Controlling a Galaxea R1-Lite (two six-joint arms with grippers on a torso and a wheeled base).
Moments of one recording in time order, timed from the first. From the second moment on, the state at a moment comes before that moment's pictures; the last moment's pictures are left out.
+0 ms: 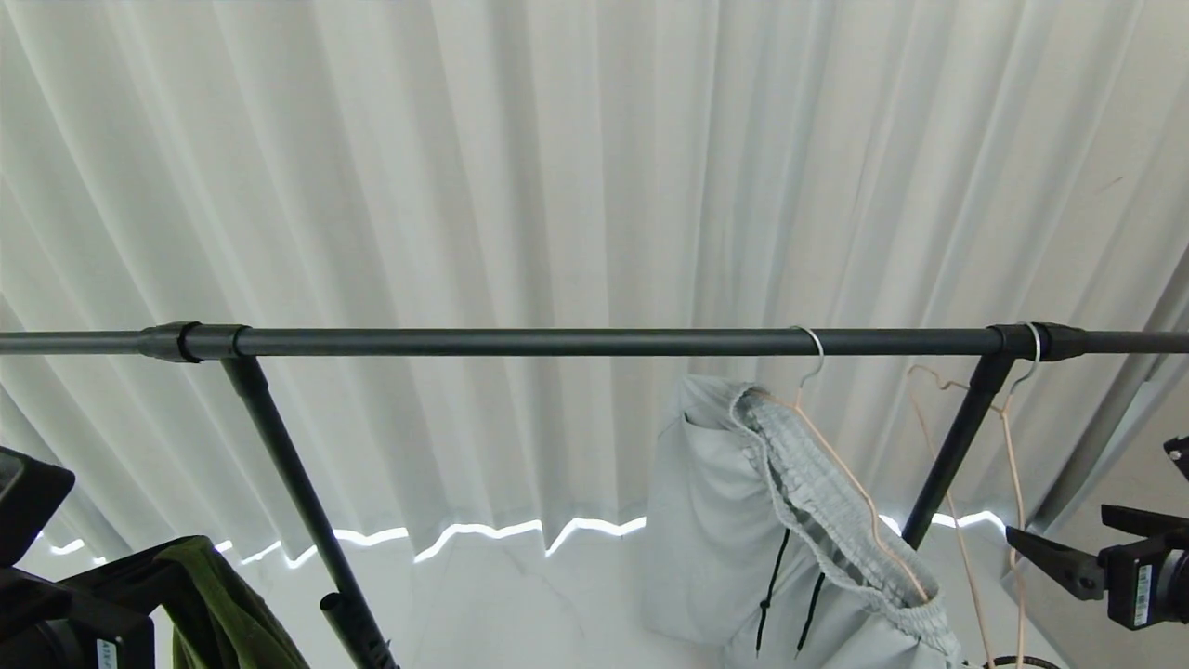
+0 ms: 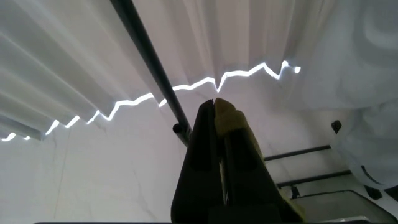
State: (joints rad) left arm -0.27 0.86 -0.41 -0.03 0.16 0.15; right arm 0.04 1.17 -0.25 -0.50 0.19 -0.04
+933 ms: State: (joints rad) left arm -0.28 0.86 -0.39 -0.03 0.16 0.17; right arm 0.23 1.44 -0.26 -0.65 -0.11 0.21
